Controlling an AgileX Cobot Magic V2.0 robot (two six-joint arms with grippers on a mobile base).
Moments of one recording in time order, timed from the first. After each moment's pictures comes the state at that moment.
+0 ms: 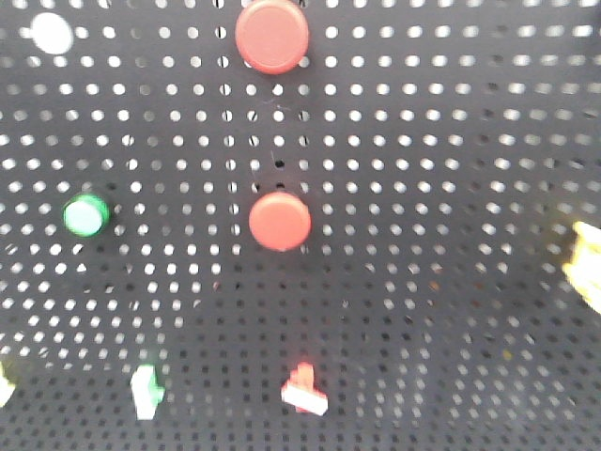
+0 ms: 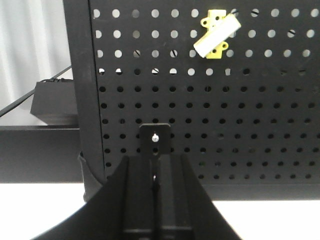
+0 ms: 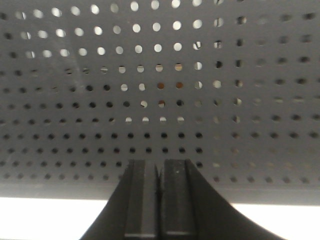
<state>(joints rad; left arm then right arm) -0.02 -0.02 0.03 -0.08 0.10 0.06 0.10 -0.01 0.03 -0.10 0.10 0.16</state>
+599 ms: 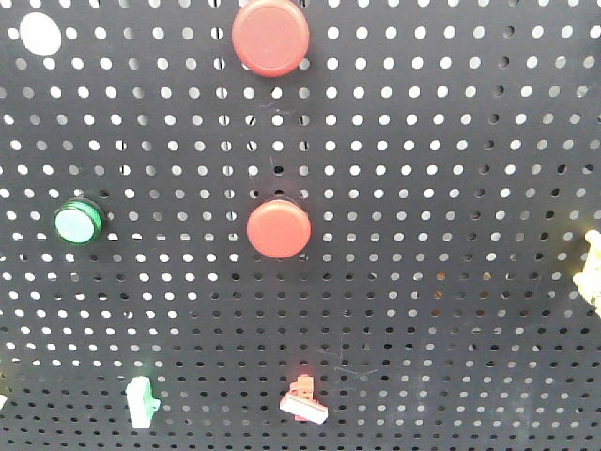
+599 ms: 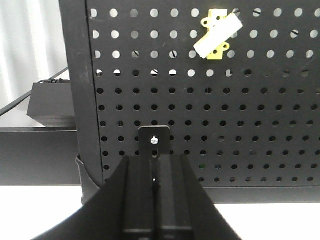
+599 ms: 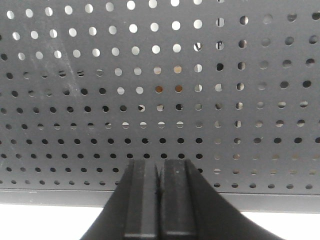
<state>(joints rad) -0.02 -0.02 0.03 -0.08 0.10 0.06 0.10 -0.01 0.03 -0.10 0.06 0.16</state>
